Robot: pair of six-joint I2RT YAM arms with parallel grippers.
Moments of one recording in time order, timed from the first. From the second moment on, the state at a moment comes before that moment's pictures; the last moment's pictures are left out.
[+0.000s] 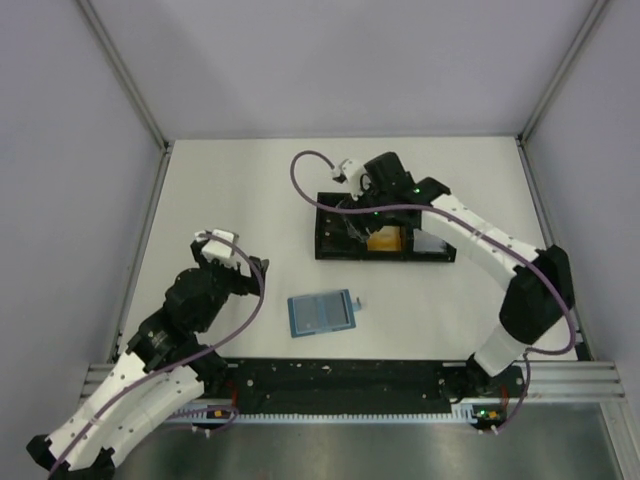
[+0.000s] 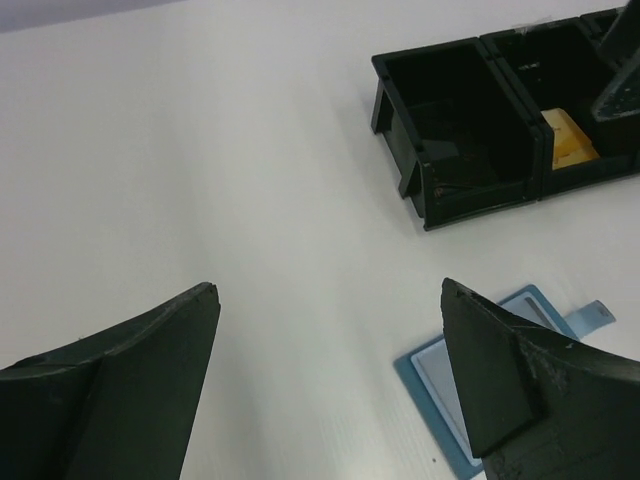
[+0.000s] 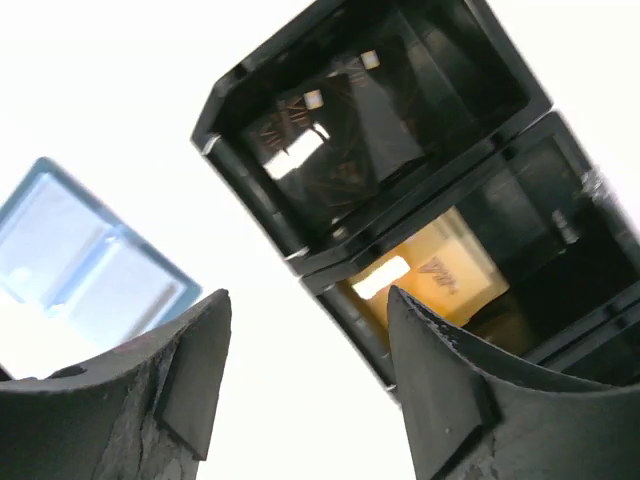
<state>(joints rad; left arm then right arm) -0.67 0.40 0.59 -0.40 -0.34 -0.08 0.65 1.71 1.53 -0.71 -0.13 -0.24</state>
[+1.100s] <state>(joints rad) -0.73 0.84 0.34 -0.22 0.05 -0.71 0.88 1.43 0.63 0.13 -0.24 0.65</state>
